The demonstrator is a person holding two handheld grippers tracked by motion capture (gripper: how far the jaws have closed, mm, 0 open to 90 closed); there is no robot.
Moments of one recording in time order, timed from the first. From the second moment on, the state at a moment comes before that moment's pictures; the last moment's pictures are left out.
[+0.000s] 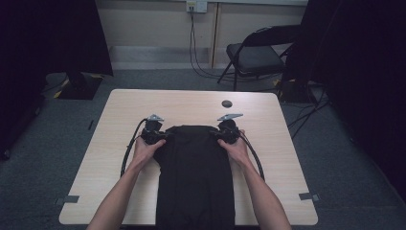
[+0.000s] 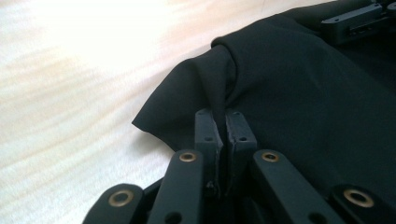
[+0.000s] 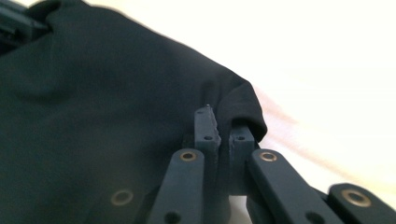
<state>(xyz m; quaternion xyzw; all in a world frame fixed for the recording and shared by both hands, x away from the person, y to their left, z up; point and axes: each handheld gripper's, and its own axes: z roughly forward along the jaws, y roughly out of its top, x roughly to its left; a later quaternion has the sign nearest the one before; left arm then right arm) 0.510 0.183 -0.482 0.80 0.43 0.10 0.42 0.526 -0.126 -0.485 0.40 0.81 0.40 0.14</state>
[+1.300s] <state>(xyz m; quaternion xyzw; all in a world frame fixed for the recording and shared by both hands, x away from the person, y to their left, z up) 0.533 0.179 -0.377 0.74 0.41 0.19 0.50 0.547 -0.136 -0.384 0.41 0.74 0.49 0.21</state>
